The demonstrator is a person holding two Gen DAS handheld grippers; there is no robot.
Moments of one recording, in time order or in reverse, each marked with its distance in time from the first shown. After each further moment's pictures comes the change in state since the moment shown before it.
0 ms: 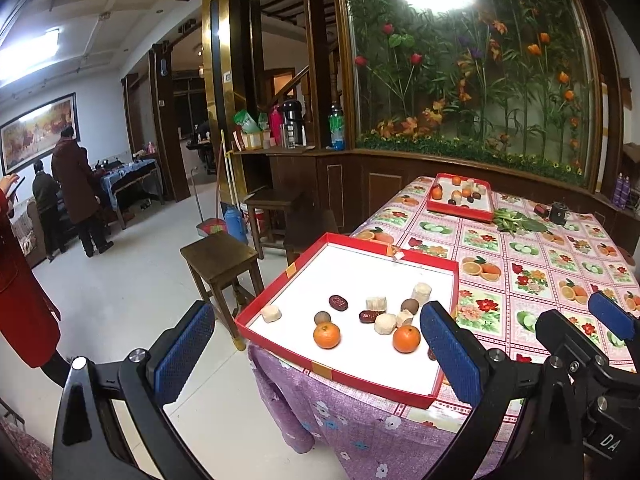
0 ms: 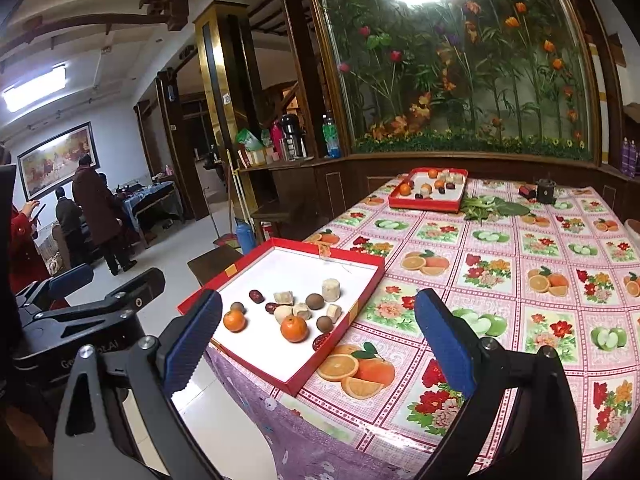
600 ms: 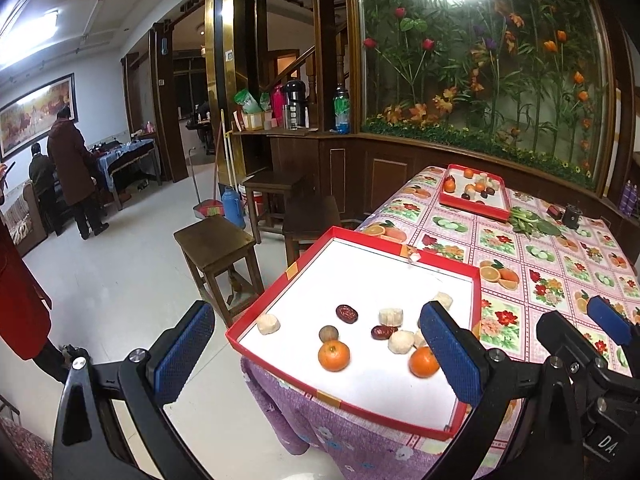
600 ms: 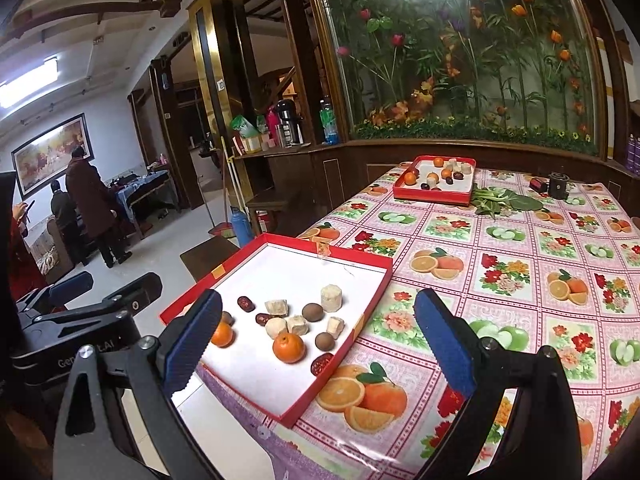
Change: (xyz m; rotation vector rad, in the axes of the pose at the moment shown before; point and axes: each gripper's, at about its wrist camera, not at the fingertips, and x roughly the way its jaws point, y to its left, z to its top) left arm 0.051 0.010 0.019 -0.034 0.067 -0.005; right arm 0.055 0.005 0.016 -0.001 0.047 -0.008
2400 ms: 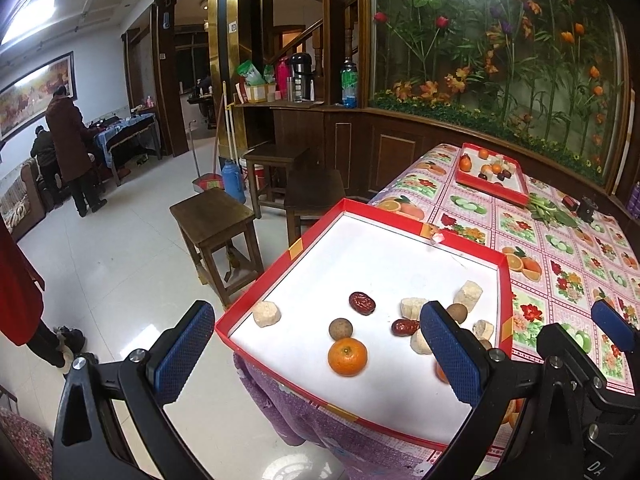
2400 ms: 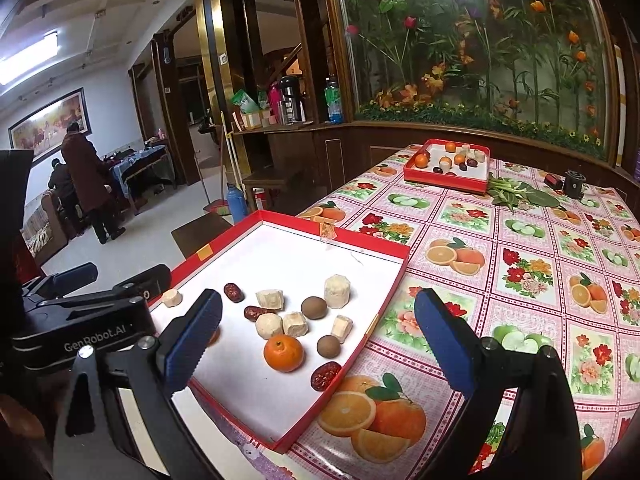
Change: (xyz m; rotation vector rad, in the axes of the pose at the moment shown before) left arm 0.049 0.011 -0.009 -0.027 0.084 -0.001; right arm 0.048 0.013 -0.006 -0.052 0.072 -0.017
